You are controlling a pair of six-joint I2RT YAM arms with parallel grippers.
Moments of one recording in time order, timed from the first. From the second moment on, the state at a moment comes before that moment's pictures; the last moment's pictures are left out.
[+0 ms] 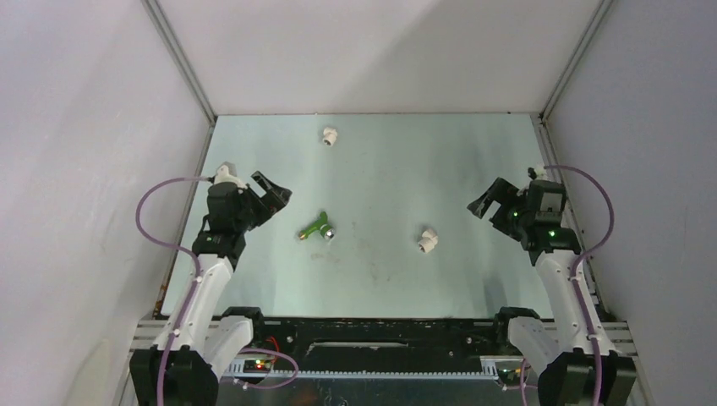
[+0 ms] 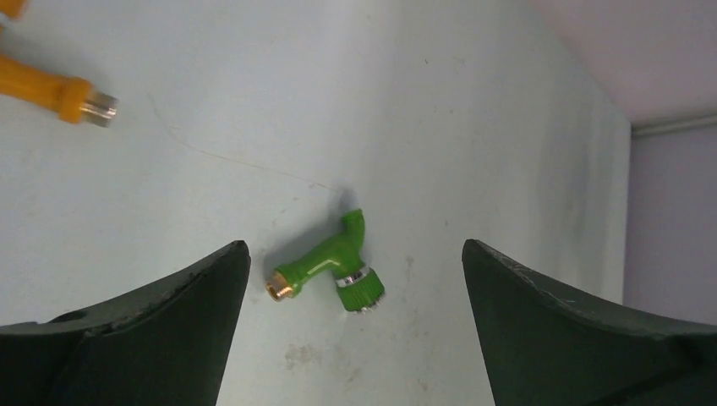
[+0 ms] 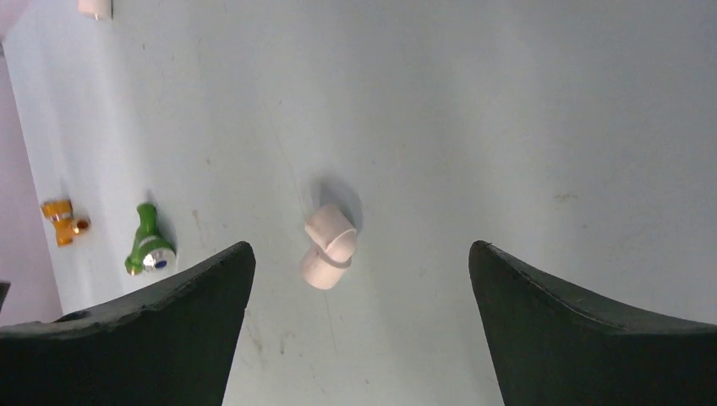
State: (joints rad) left arm -0.01 0.88 0.65 -0.26 0.10 -0.67; right arm -0.10 0.91 0.72 -0.49 -0.27 0.54
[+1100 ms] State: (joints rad) left arm -0.50 1.28 0.59 0.32 0.47 -0.93; right arm 0.29 1.55 0.72 -0.20 -0.45 0.59
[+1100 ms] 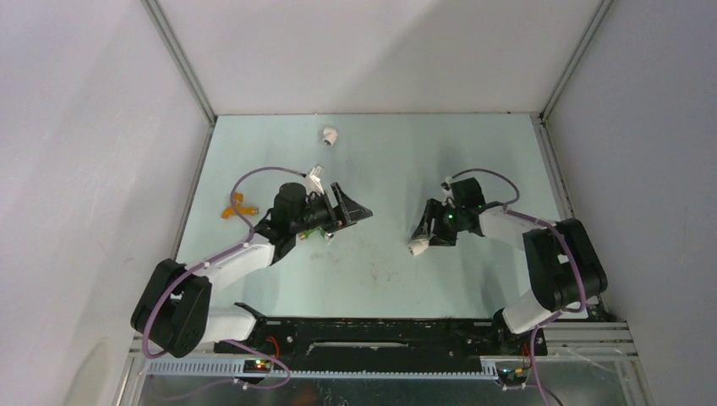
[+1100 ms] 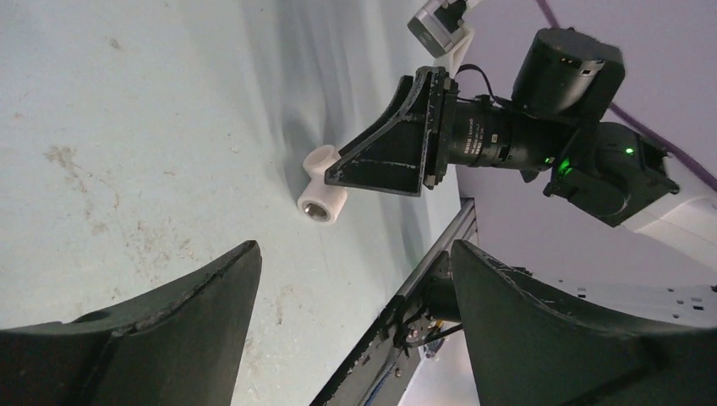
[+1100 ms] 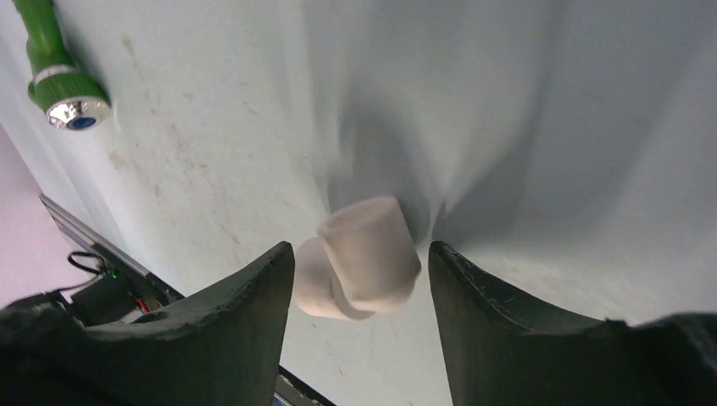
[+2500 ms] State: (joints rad) left arm -0.77 1.84 0.52 0.86 0.44 -1.41; right arm 0.27 1.15 0.67 -0.32 -0.50 0.64
